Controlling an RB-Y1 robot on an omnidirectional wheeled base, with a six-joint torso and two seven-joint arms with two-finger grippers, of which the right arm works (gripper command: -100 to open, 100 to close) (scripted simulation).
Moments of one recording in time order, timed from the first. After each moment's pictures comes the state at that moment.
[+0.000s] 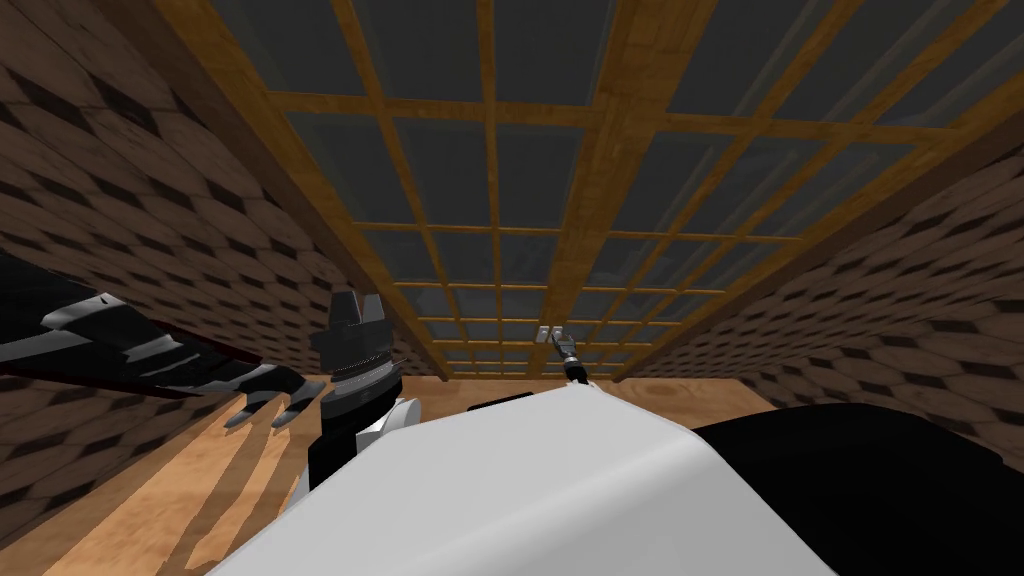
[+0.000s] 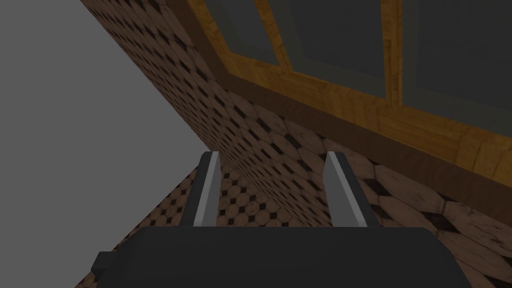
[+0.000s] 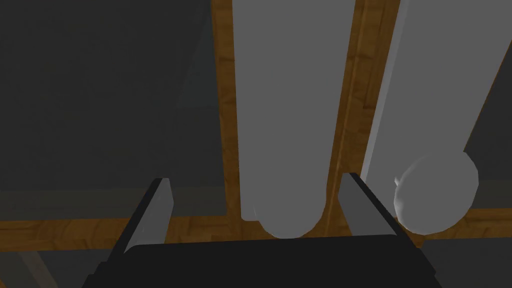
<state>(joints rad) -0.02 -0.17 -0.28 -0.64 0.10 -0.86 1.34</state>
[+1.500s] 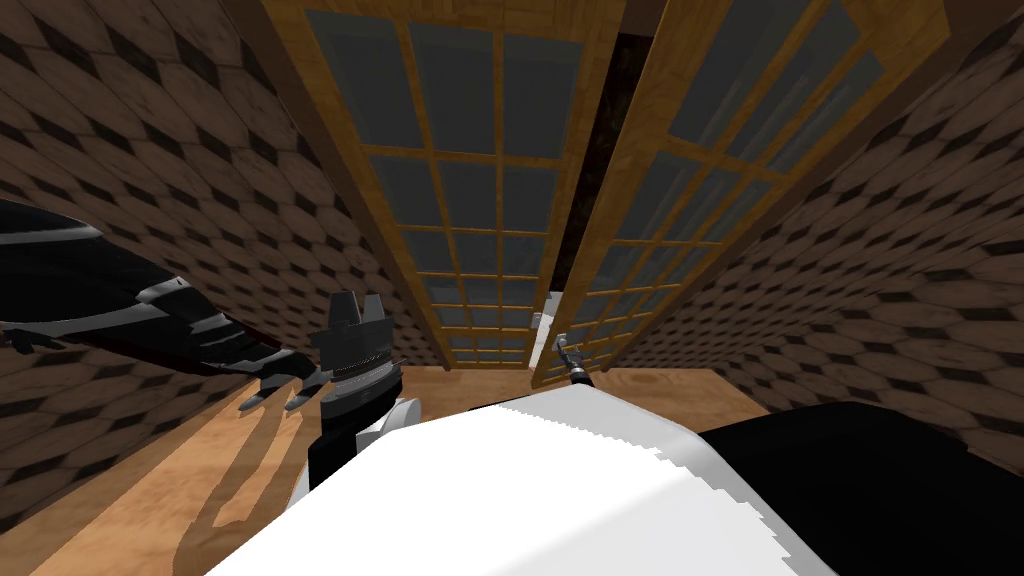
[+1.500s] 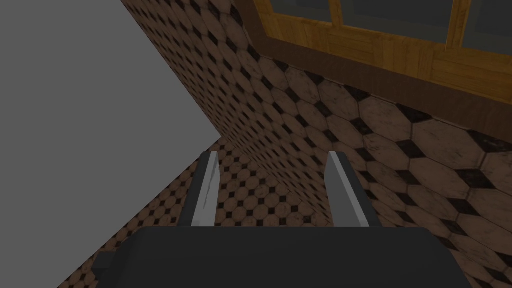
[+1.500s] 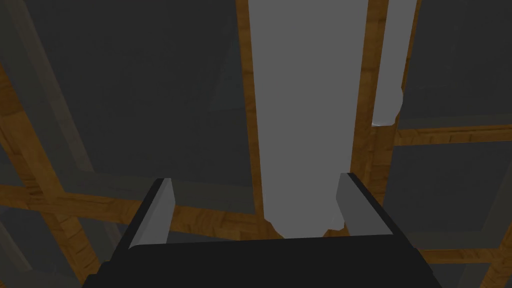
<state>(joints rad) 0.04 -0.18 -0.29 -0.59 0.07 -0.88 1.25</state>
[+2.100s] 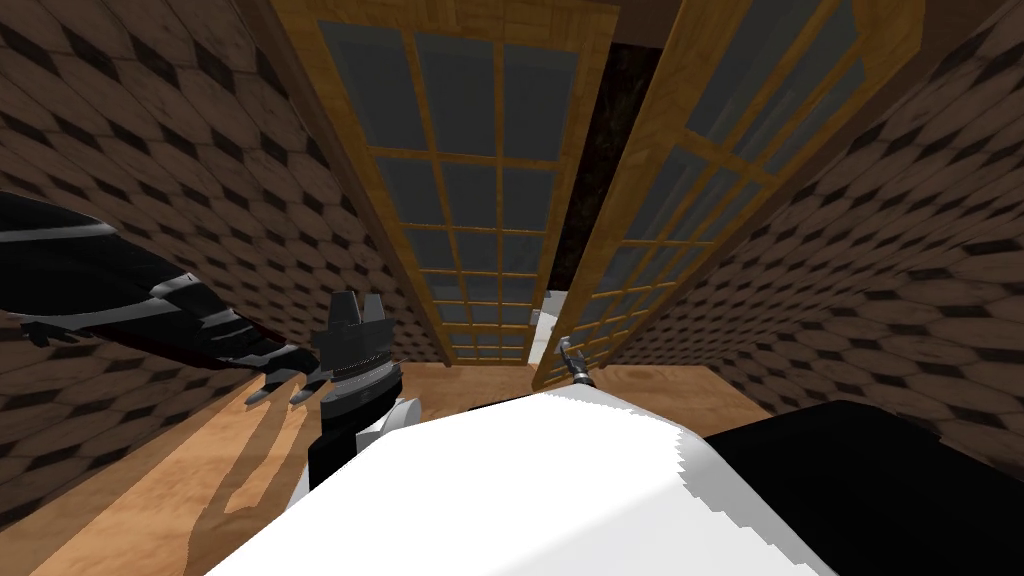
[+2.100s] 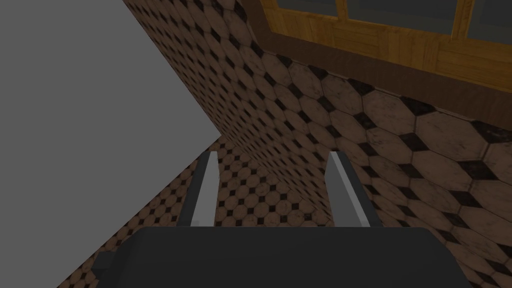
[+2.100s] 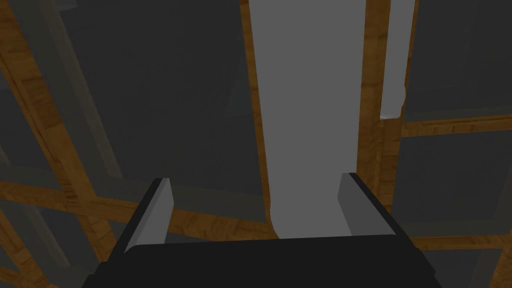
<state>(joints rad) 0.10 -0.18 -0.29 -0.63 0.06 -0.87 1.20</state>
